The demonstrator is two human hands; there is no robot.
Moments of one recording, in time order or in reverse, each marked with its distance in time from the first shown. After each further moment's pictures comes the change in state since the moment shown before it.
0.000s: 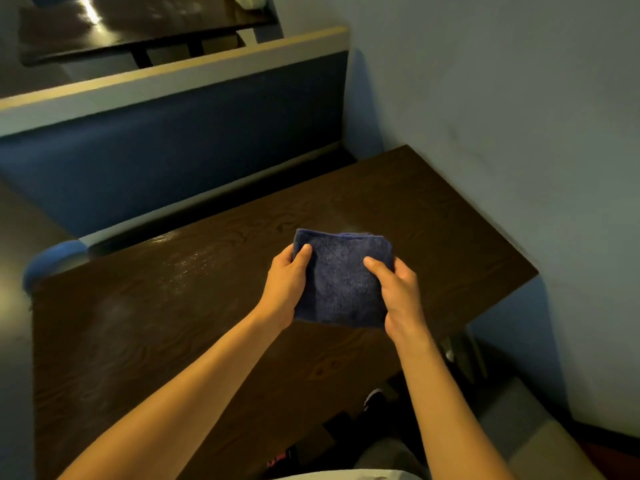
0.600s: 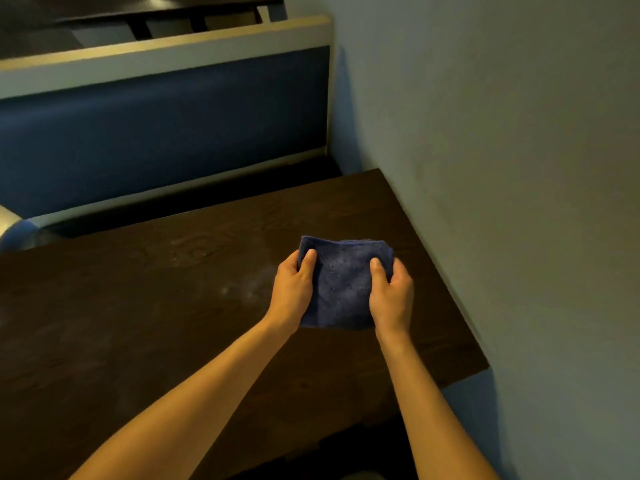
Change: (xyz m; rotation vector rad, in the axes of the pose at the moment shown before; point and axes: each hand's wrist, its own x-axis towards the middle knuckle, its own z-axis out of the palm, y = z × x) left_hand 0.160 0.007 0.269 0.069 0.164 0.024; right_hand 0.257 -0.076 -0.171 -0.398 0.005 -0.273
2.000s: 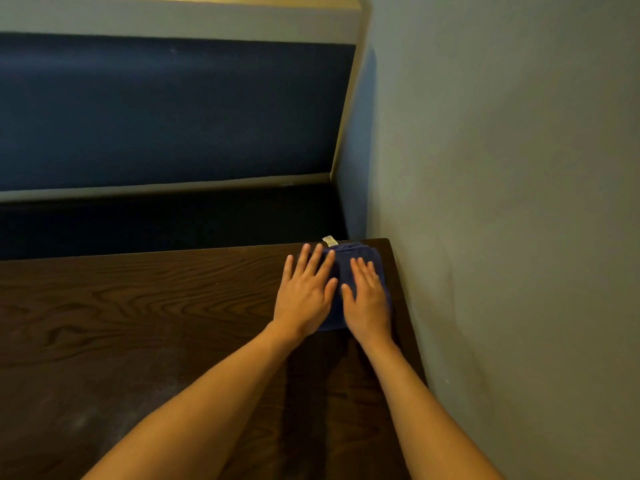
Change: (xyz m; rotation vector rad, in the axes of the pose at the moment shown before) left_hand 0.344 -0.064 0.103 1.142 0.081 0.311; right_hand 0.339 0.105 0.103 -0.712 -0.422 -0.405
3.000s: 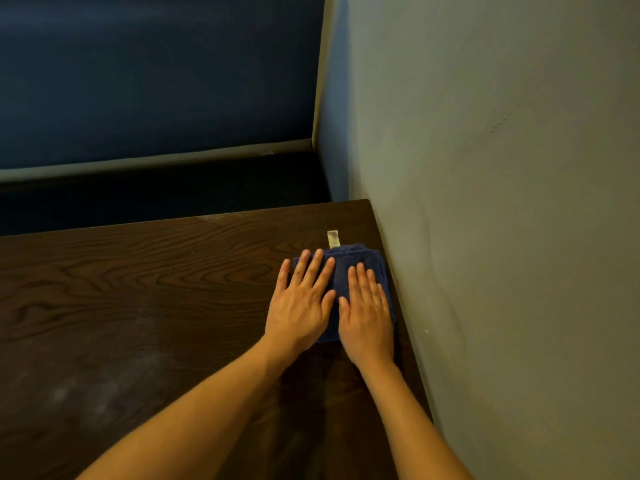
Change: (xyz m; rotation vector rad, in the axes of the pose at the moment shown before) left_hand -0.061 0.032 0.032 0.129 -0.141 0.081; right_hand -0.086 0.044 0.008 -0.277 -0.039 0.016
